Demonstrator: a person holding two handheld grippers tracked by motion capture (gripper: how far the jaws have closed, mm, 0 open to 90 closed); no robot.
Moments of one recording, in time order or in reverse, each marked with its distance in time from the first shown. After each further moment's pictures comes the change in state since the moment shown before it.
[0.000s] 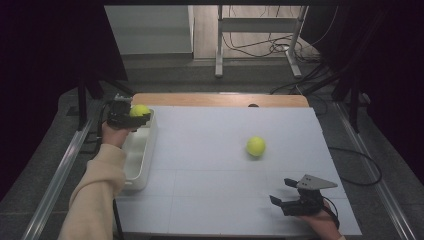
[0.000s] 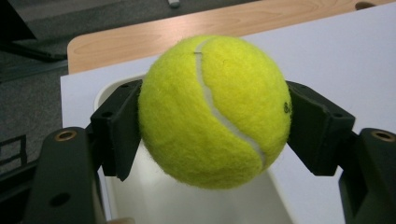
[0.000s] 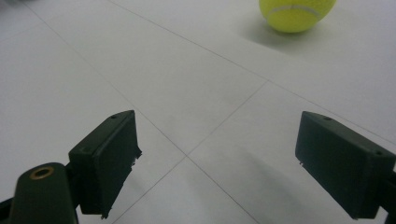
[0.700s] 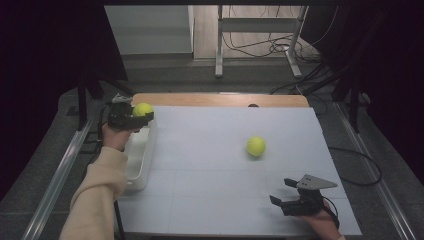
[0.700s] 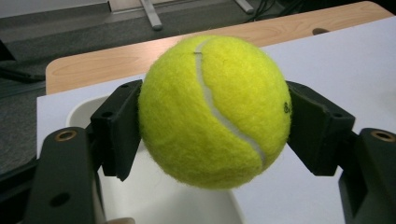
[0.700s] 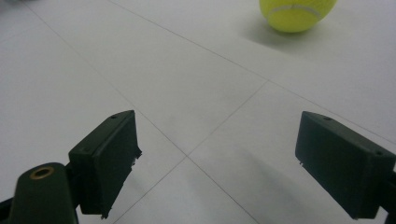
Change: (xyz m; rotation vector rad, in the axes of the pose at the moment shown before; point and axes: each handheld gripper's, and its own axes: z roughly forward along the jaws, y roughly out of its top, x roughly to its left) left arm -0.014 0.000 -0.017 -0.097 -0.066 0.000; right arm 0.000 0.000 0.000 0.001 0.002 0.002
